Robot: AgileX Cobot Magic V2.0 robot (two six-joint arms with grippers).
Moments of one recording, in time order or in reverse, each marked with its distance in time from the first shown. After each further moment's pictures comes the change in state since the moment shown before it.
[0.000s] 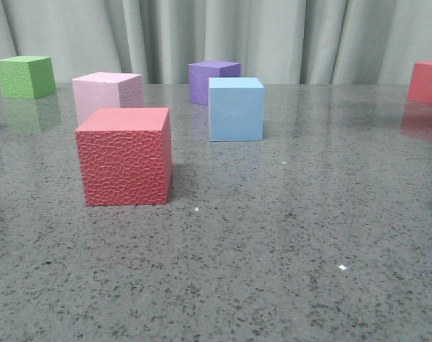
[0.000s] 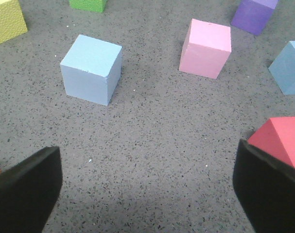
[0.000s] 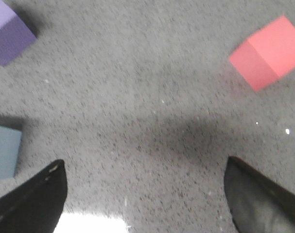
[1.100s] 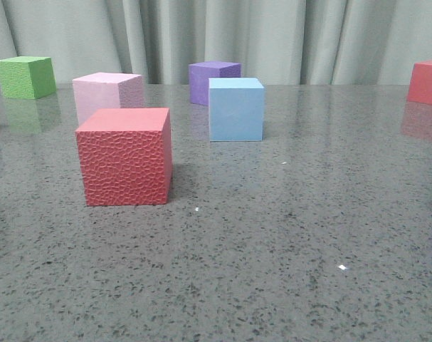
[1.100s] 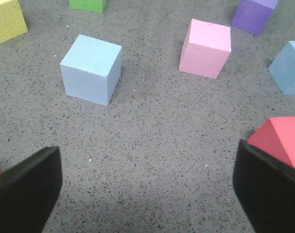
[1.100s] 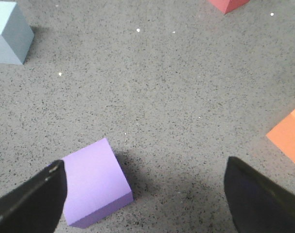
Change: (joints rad) left arm 0.000 0.000 0.000 0.000 0.000 0.000; right arm -0.009 -0.961 0.929 0.006 -0.243 -0.006
